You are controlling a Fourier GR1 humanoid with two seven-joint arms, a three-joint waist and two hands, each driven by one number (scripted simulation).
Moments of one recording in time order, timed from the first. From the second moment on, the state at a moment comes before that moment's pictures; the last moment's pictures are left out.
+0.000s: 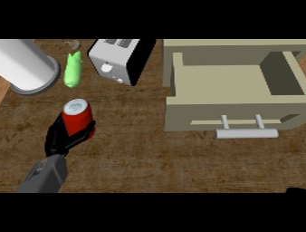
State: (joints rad) left arm -0.46 0.17 0.32 -0.37 0.16 0.03 -0.67; right arm 0.13 -0.08 -0.29 -2.23 -0.12 0.11 0.28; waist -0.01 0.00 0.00
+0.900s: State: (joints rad) left arm -0.62 0.09 0.26 -0.34 0.15 -0.03 -0.69; right arm 0.12 -0.08 -0.31 -2.23 -0.11 0.12 0.26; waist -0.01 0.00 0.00
